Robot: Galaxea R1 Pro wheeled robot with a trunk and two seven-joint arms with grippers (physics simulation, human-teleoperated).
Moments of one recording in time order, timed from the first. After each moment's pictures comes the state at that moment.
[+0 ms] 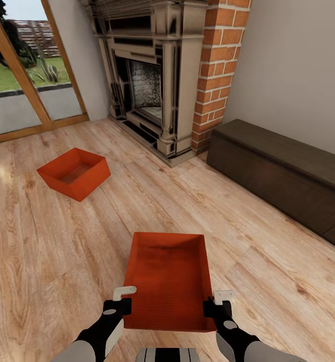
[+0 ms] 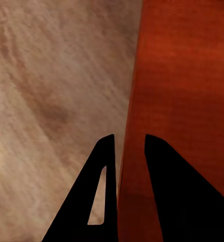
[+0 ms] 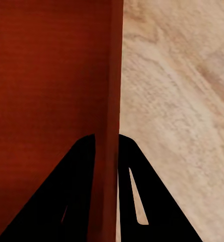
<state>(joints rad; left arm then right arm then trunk) -0.59 -0.13 0.06 -0.29 -0.04 0.01 0.23 -0.63 0.09 0.20 -0.07 -0.13 -0.32 -0.15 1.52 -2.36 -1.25</state>
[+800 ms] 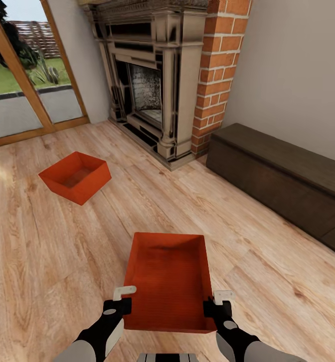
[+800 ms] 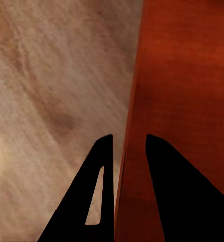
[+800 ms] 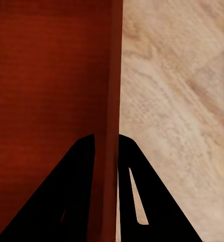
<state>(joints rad) -0.59 -0.13 0.07 -0.29 -0.05 0.00 0.23 -0.63 0.09 0.20 -0.07 -0.13 -0.32 -0.16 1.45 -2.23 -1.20</state>
